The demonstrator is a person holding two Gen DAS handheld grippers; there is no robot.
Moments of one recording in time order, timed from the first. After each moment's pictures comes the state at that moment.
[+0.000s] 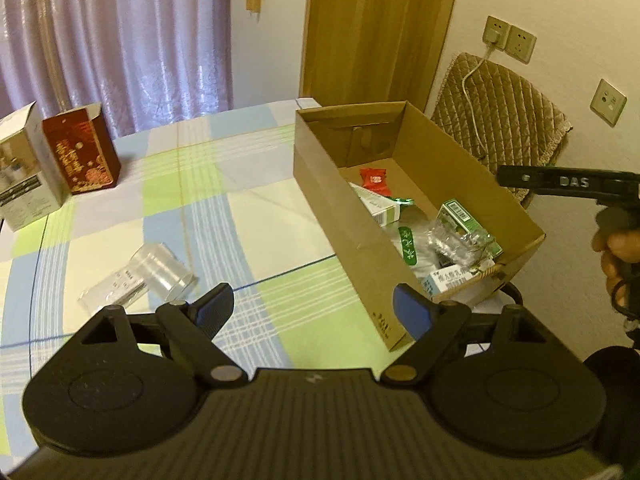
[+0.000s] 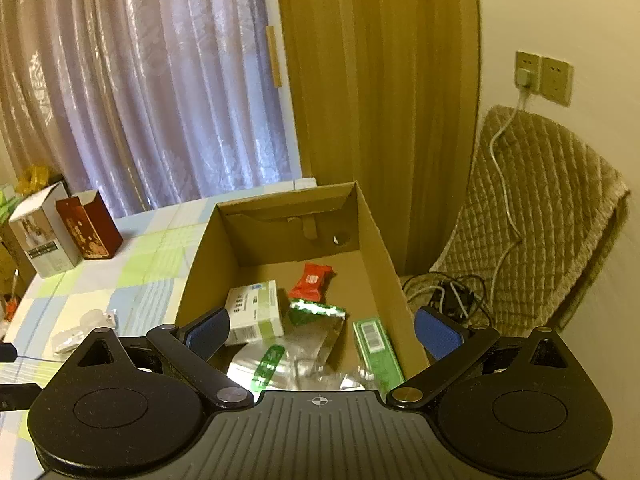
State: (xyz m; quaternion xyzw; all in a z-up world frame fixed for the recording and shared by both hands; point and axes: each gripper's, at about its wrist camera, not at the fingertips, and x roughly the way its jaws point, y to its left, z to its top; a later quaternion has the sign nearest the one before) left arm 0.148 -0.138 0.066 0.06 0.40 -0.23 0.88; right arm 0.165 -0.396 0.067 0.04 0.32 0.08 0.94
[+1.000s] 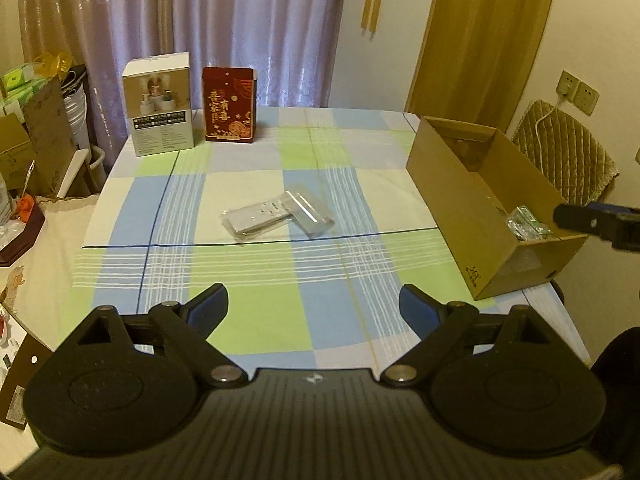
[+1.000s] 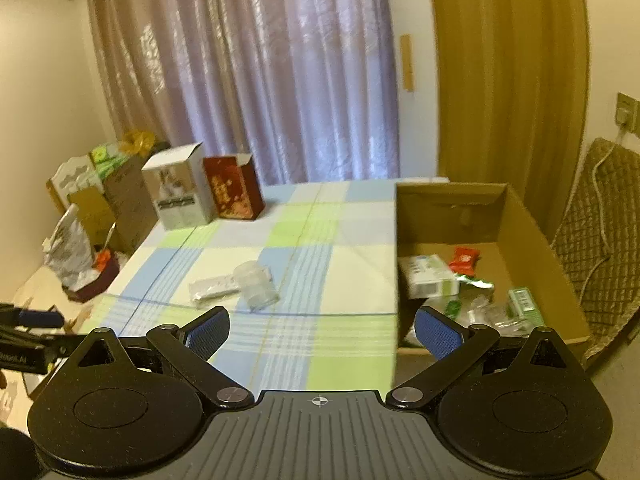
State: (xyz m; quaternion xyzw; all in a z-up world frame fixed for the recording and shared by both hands) left arm 0.064 0.029 0.072 0.00 0.39 -0.12 0.91; right arm 0.058 -0.252 0.087 0.00 0.32 0.22 0.92
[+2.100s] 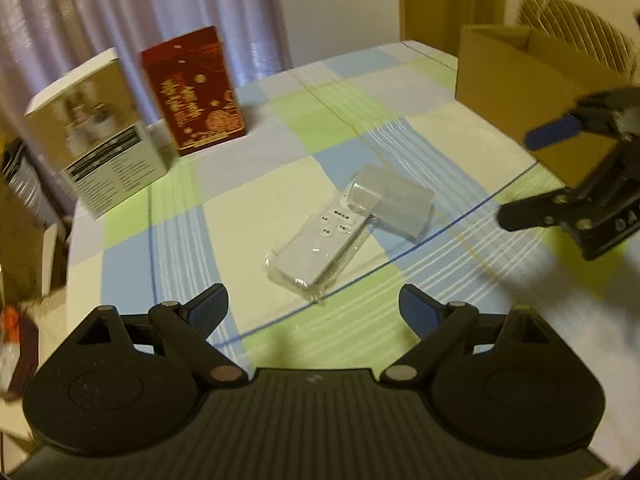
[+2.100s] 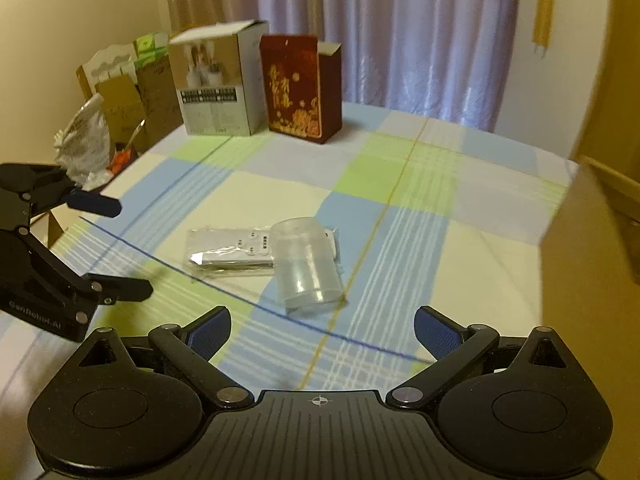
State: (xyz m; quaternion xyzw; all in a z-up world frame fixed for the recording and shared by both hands) left arm 0.261 0.057 -0.056 0.18 0.39 -0.21 0.88; right arm 0.217 -0.100 -0.056 -0.11 0.38 0.32 0.86
